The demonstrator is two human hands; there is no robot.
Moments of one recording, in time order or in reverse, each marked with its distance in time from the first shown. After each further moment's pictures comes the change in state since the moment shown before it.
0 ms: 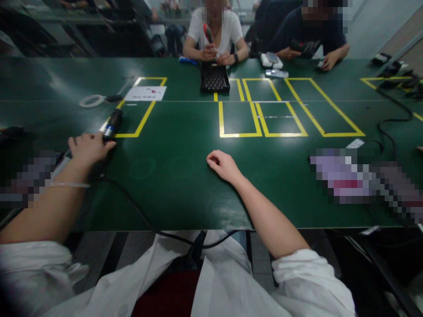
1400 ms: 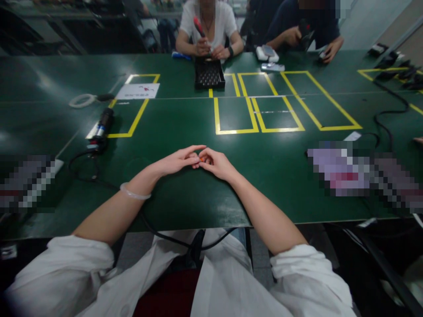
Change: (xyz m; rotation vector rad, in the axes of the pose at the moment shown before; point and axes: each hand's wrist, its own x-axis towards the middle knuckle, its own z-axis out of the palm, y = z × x) left_hand -0.100 0.236 -0.039 -1.353 -0.713 0.878; right_hand 0.001 -0.001 0.006 0.324 -0.106 0.018
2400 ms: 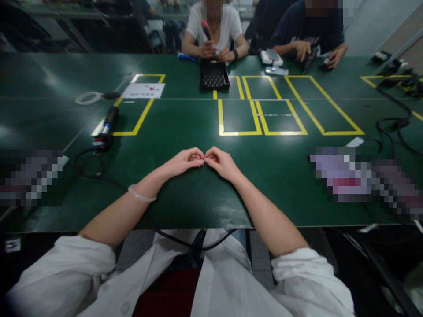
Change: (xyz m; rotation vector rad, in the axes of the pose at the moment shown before) left_hand 0.001 -0.017 0.007 -0.042 0.140 0.019; right_hand 0.001 0.004 0.000 0.006 0.087 0.053
